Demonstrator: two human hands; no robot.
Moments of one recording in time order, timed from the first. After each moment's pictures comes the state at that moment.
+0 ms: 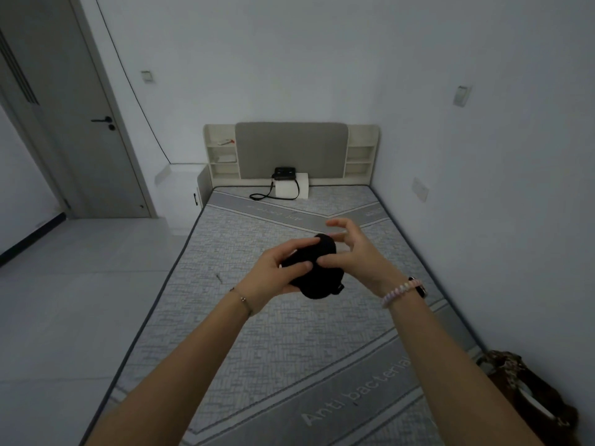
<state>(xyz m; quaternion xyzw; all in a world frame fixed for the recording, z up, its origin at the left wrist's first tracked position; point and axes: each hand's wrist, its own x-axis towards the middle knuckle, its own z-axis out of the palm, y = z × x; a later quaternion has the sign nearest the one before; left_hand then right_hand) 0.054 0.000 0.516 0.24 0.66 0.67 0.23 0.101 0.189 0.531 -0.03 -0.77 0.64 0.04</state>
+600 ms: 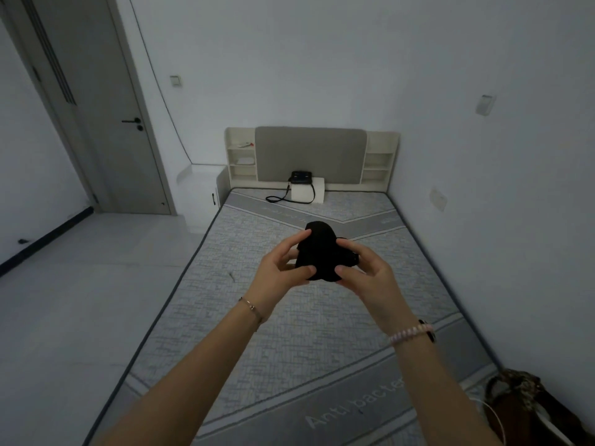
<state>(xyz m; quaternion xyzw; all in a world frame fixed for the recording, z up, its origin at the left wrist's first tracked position) 0.070 -0.005 0.504 0.20 0.67 0.71 0.11 0.129 0.178 0.497 -0.01 -0.67 0.73 0.15</state>
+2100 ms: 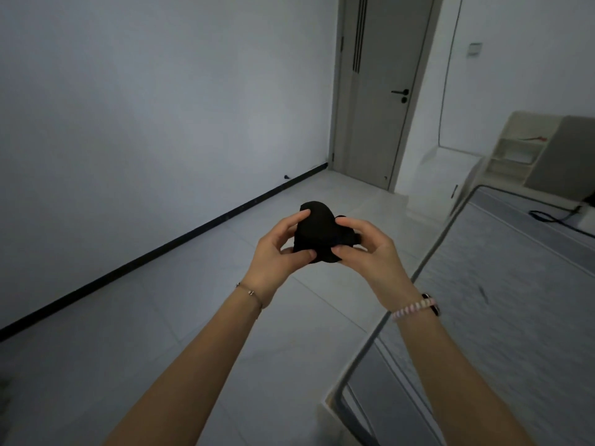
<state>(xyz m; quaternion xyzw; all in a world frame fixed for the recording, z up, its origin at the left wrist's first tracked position) 0.111 -0.701 0.494 -0.04 0.70 0.69 -0.18 0.021 -0.533 0.481 0.24 -0.66 0.71 -0.08</state>
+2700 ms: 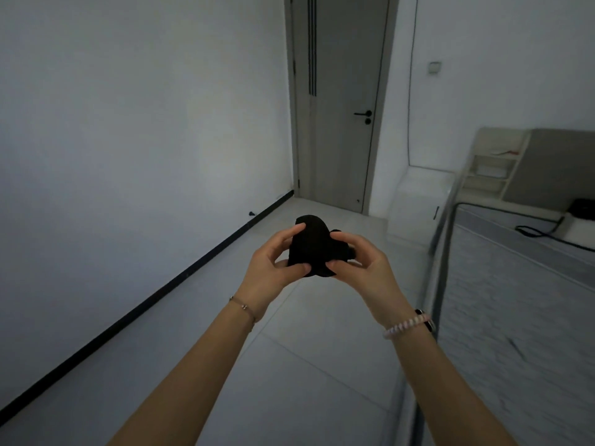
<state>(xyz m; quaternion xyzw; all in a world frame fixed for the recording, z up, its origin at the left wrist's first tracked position) -0.224 -0.893 0.505 0.04 0.72 0.68 -0.12 -0.276 -0.710 0.487 0.17 -0.66 0.73 -0.02</state>
